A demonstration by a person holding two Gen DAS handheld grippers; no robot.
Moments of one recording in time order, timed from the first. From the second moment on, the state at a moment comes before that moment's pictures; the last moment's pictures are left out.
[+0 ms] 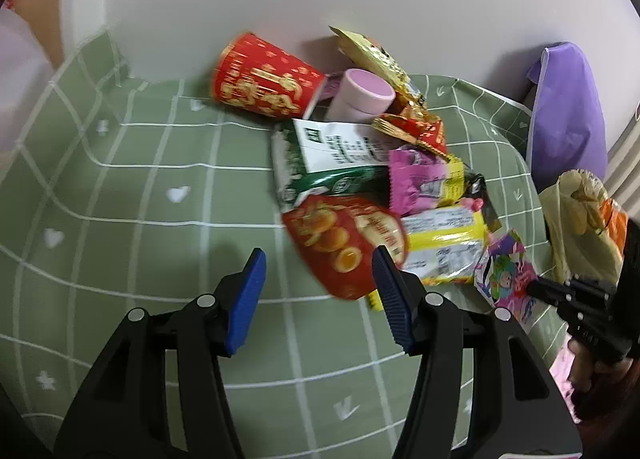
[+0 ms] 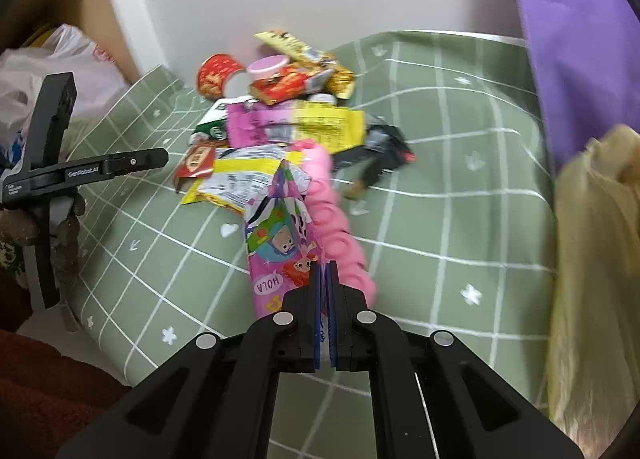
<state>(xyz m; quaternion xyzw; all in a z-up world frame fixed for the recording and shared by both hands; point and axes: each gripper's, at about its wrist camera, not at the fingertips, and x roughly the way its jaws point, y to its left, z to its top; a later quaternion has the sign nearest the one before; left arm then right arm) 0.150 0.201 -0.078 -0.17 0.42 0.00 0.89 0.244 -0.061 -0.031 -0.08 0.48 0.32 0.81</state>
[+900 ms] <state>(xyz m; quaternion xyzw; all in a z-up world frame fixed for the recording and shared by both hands) 0.143 0.205 -0.076 -0.15 0.43 0.01 0.89 0.275 -0.098 -0.051 -0.04 0.49 0.21 0.85</state>
